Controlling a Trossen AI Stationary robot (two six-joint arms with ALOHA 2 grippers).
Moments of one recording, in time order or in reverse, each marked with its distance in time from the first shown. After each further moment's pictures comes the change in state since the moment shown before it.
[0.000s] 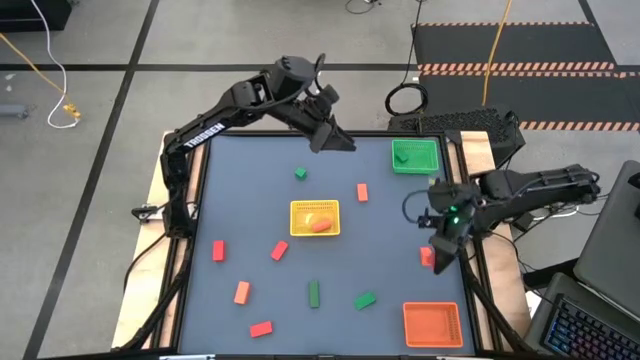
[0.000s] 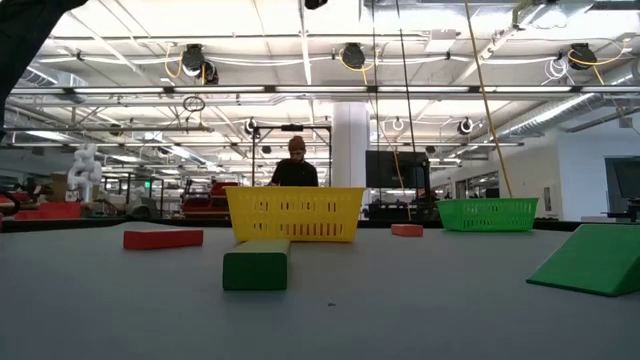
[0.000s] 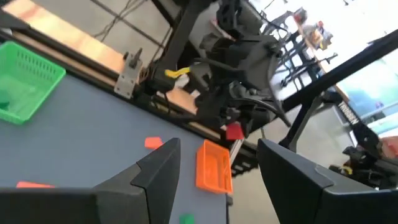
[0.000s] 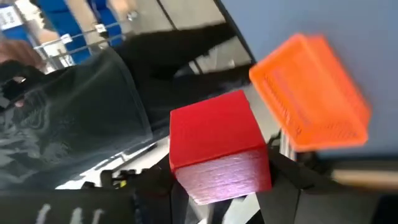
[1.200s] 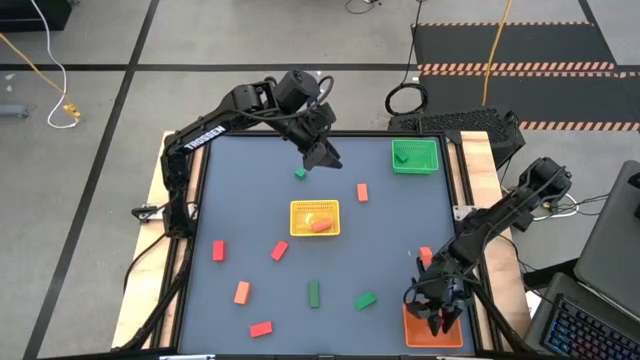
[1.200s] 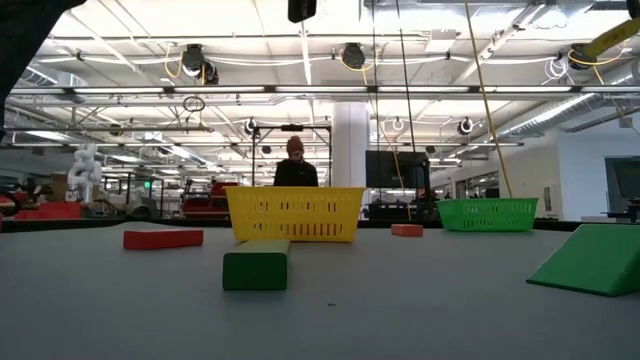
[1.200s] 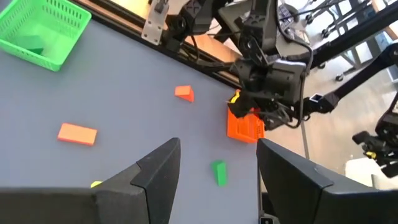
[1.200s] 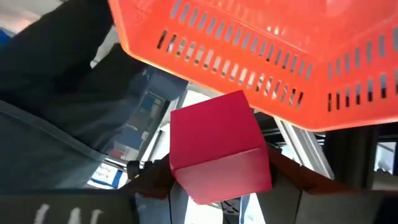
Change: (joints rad) left arm -0.027 0.001 0.000 -0.267 -0.069 0.190; right arm 0.549 0.398 -0.406 0.977 0.117 0.950
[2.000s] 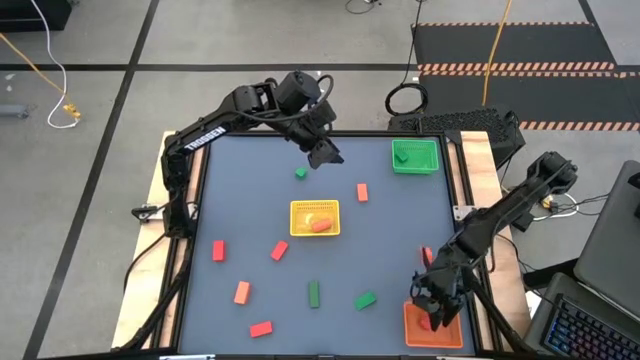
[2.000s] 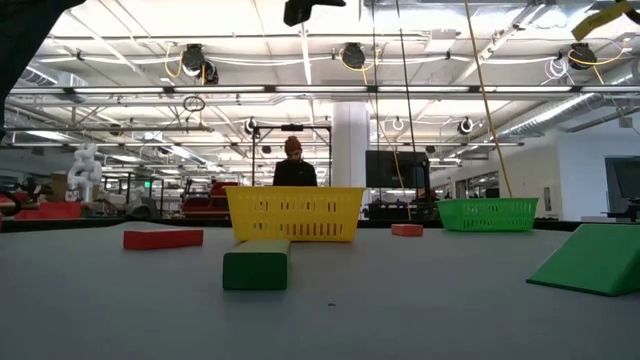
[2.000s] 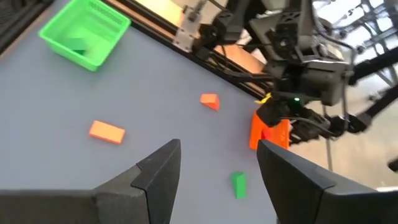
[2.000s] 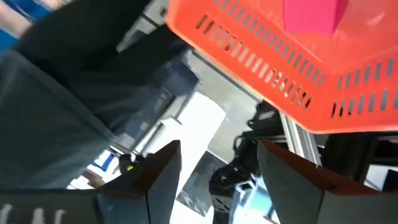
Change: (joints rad) left arm -0.009 0.000 0.000 0.000 -0.140 -0.060; right arm -0.027 -0.148 -0.007 -0.089 0.062 -0.168
